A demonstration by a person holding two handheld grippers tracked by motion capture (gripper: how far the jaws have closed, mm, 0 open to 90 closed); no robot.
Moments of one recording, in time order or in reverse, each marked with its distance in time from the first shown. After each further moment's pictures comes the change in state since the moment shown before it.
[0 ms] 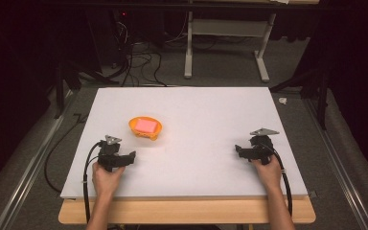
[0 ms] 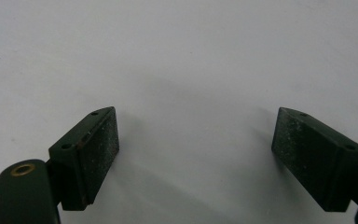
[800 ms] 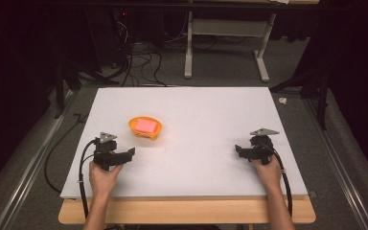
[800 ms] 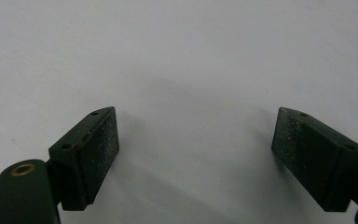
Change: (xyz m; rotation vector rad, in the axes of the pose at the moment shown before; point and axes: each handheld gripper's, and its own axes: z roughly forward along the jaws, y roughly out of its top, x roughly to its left) left arm -0.001 0.011 -0.029 -0.055 -0.071 -0.032; right arm 0.000 0.000 0.000 0.000 0.000 0.000
